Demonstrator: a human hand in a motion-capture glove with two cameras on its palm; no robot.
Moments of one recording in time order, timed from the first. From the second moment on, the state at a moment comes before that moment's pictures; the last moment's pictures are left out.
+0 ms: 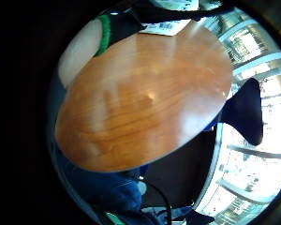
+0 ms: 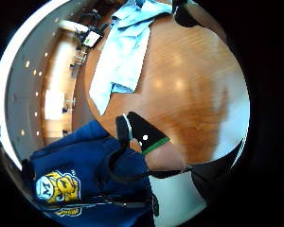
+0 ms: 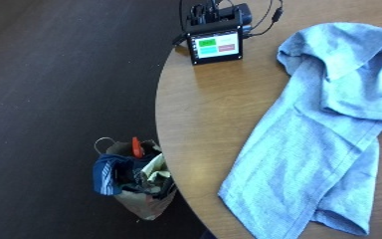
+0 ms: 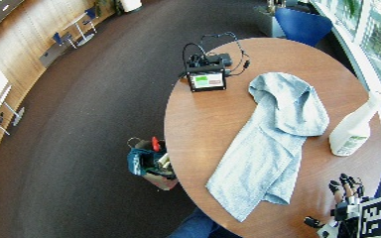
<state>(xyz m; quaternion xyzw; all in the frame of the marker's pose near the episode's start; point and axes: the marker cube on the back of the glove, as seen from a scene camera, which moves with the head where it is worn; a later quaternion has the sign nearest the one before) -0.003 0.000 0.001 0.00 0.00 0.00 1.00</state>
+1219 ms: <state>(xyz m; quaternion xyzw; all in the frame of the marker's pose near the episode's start) -0.080 -0.157 -0.001 0.02 -0.13 -0.04 0.99</state>
